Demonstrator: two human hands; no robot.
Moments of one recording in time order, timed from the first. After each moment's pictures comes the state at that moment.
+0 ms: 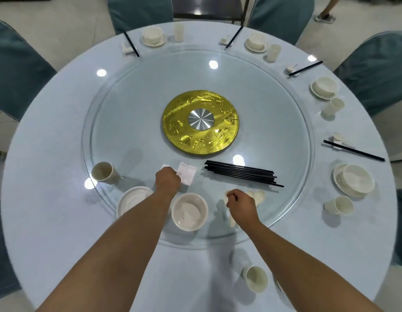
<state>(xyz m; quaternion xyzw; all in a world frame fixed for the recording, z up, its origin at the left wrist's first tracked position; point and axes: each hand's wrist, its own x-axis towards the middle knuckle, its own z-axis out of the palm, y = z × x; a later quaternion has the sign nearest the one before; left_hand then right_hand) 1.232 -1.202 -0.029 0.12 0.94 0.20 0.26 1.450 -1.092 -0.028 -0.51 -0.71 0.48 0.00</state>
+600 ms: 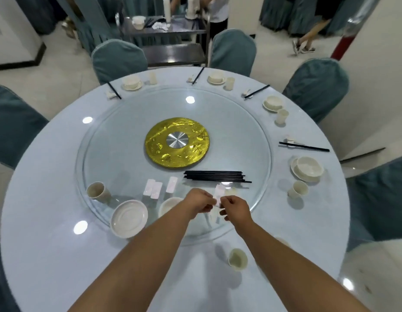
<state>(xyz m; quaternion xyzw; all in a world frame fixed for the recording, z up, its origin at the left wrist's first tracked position) 1.390 -1.170 0.053 0.14 0.73 0.40 0.53 1.531 -1.115 0.047 -0.55 -0.57 0.60 0.11</state>
